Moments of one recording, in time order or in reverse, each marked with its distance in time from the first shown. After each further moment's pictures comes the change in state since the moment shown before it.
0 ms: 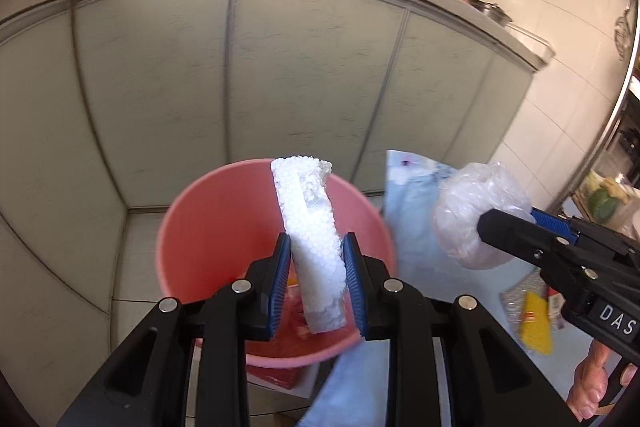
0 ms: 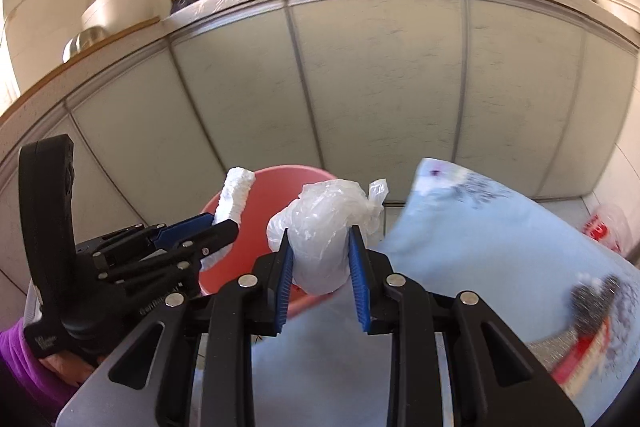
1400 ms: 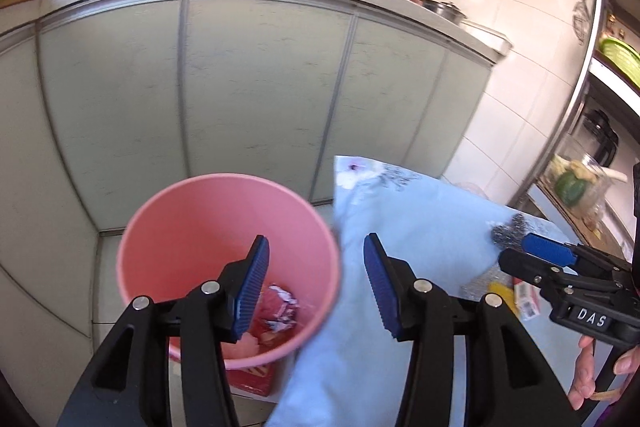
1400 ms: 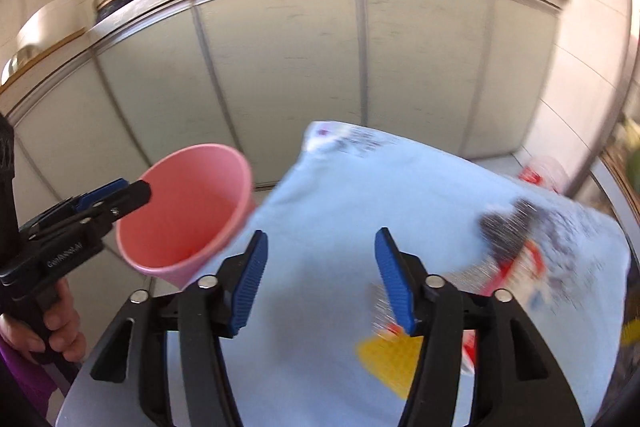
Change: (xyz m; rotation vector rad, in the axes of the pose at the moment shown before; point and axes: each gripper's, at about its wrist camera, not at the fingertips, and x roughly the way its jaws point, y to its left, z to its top) left arm -0.011 -0.041 -0.002 0.097 -0.038 -0.149; right arm -0.060 -0.078 -0.051 0.192 0.011 -0.280
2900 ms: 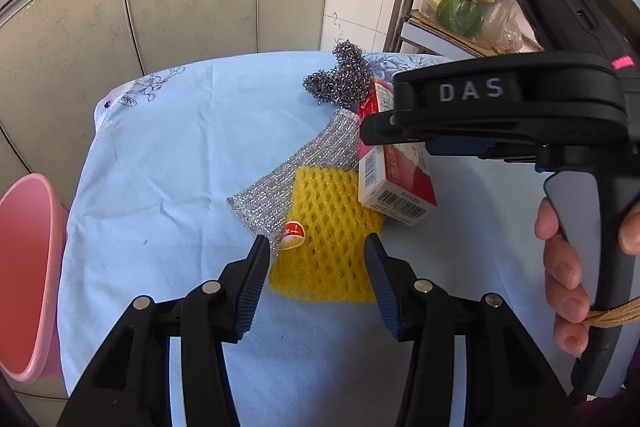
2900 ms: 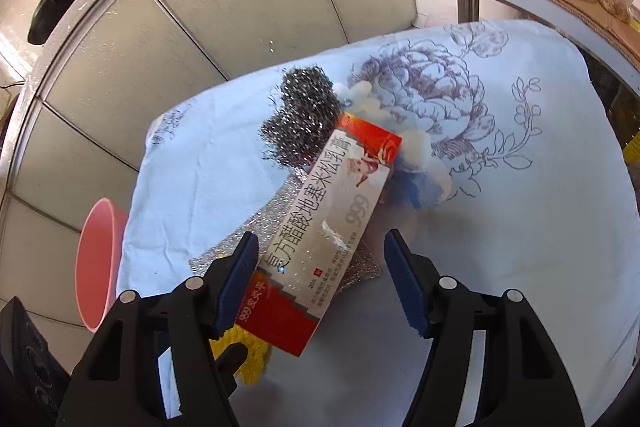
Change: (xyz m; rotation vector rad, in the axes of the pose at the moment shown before) left arm 0.093 -0.192 -0.094 0.422 0.300 -0.275; right arm 0.038 -0.151 -0.048 0.540 0.174 -0.108
